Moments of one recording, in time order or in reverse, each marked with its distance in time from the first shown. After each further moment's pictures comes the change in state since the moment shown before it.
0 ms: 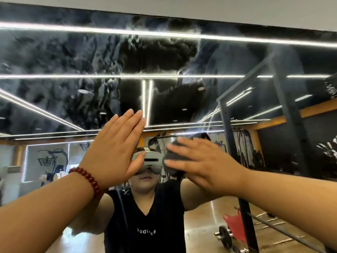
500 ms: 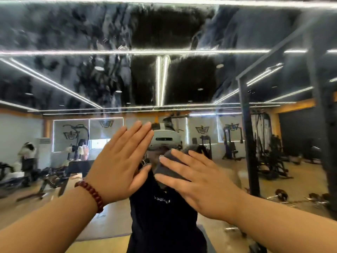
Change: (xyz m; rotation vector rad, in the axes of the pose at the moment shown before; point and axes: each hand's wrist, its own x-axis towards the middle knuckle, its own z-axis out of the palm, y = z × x) left_hand -0.078 0.045 0.004 -0.053 -0.047 0.020; right_hand -0.036 -0.086 0.041 0.008 -0.004 0.021
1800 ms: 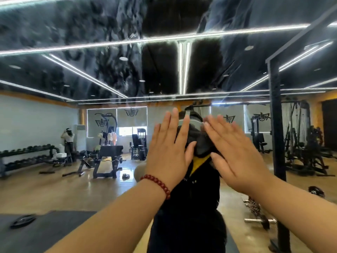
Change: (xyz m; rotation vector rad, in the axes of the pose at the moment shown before) left_hand 0.031 0.109 0.008 -0.138 0.006 -0.445; right_hand -0.040 0.020 -0.021 0.295 0.117 0.328
